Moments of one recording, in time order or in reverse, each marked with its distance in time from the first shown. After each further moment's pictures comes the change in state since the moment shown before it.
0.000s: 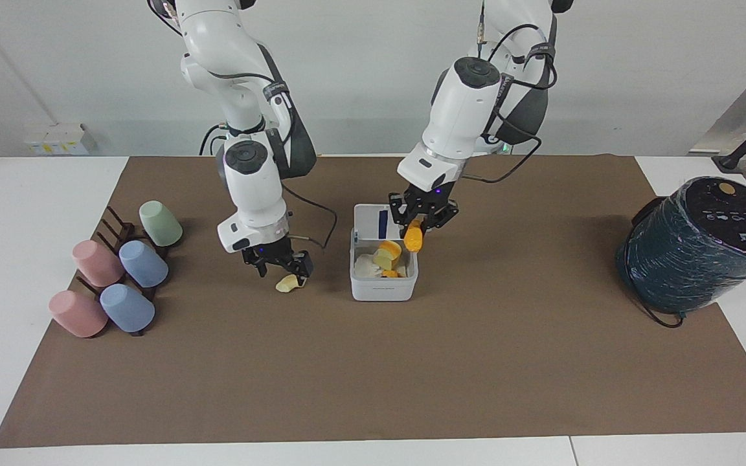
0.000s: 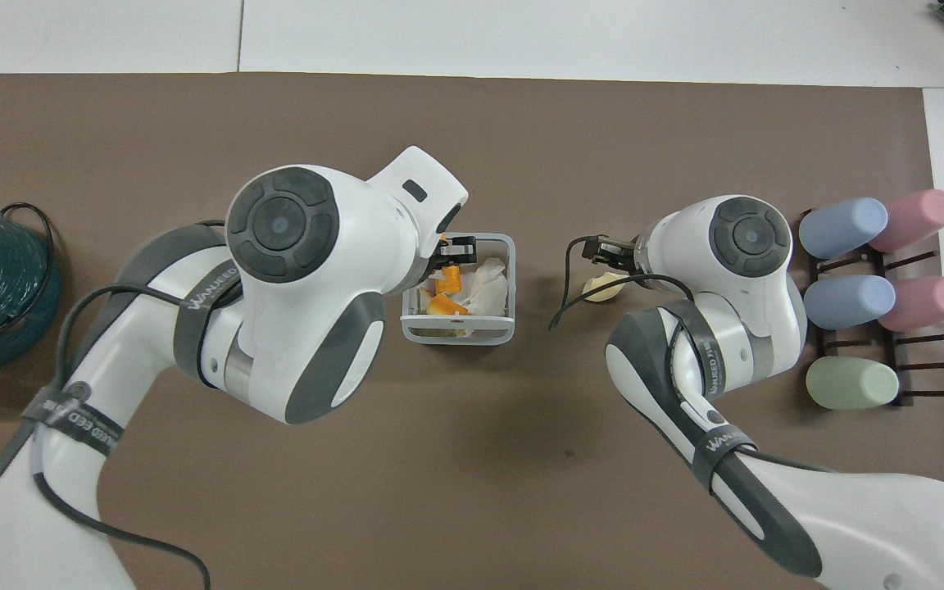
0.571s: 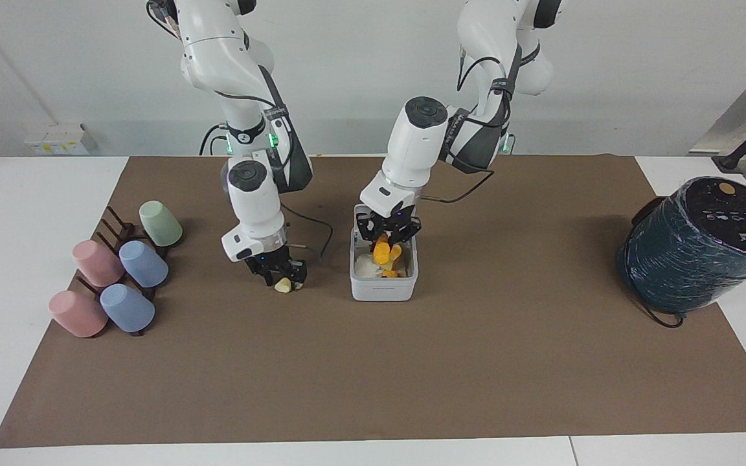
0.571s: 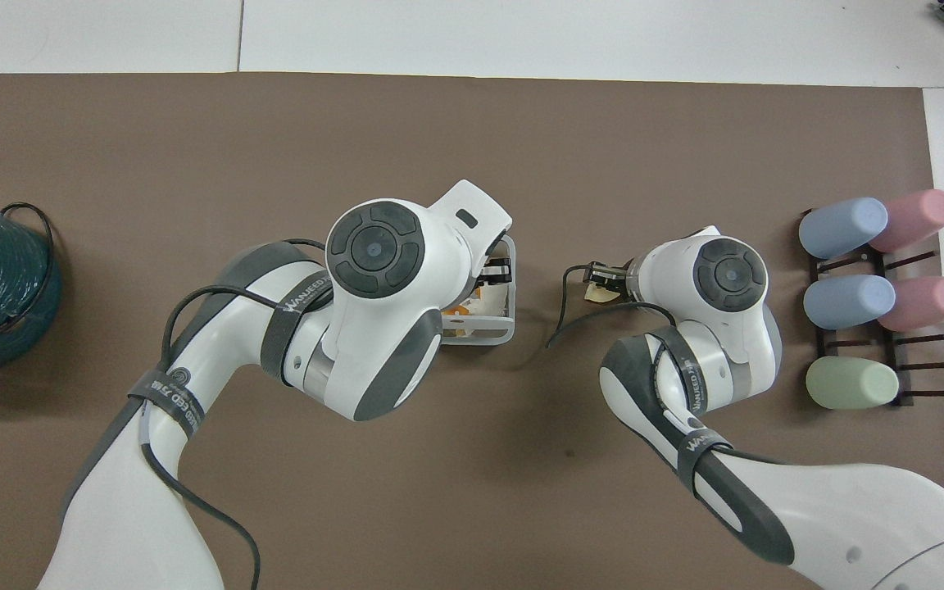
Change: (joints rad) left arm -0.041 0.069 0.004 -0.005 -0.001 0.044 -0.039; right arm -0.002 0.035 0.010 -0.074 0.001 0.118 -0.016
